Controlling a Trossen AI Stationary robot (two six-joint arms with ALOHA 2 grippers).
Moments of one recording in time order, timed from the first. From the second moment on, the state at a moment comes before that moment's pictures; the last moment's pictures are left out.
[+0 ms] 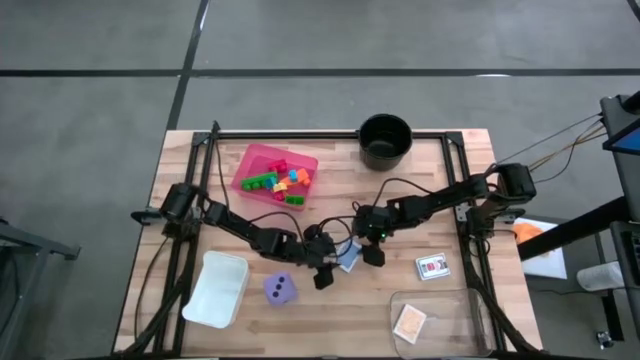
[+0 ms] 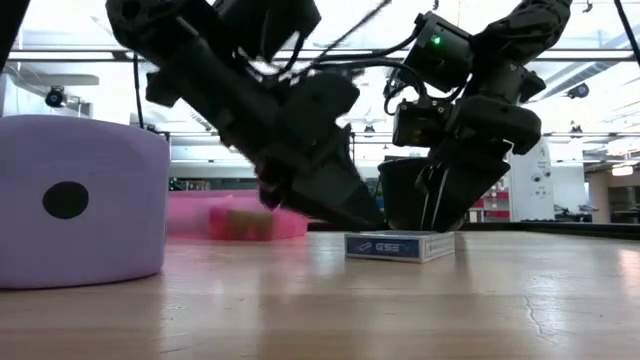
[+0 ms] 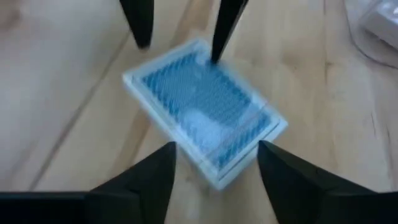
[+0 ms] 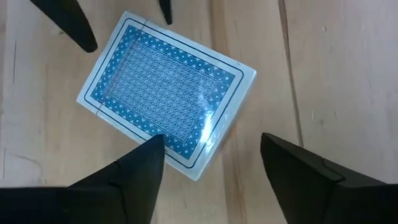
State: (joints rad) left arm -0.26 1.99 1.03 0.22 -0.22 -0.47; right arm 0.04 1.67 0.79 -0.16 -0.17 0.26
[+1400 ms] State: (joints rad) left arm -0.30 2.09 1.10 0.13 -0.21 -0.65; right arm 0.06 1.60 0.78 -0.14 -0.01 0.18
